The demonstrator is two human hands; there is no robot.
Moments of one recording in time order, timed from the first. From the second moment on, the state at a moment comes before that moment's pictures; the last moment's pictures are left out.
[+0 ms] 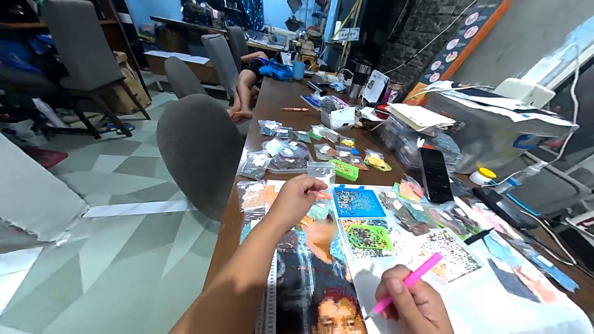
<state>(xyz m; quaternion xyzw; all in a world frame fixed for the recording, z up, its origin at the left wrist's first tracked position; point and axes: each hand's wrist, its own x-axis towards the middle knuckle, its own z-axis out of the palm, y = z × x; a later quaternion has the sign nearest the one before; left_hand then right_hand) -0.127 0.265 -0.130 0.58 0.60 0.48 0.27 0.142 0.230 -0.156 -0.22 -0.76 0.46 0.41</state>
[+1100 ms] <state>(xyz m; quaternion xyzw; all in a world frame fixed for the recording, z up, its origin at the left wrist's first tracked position) -0.129 0.266 -0.127 0.58 0.60 0.49 0.27 0.135 0.216 -0.161 -0.25 -0.71 0.51 0.42</state>
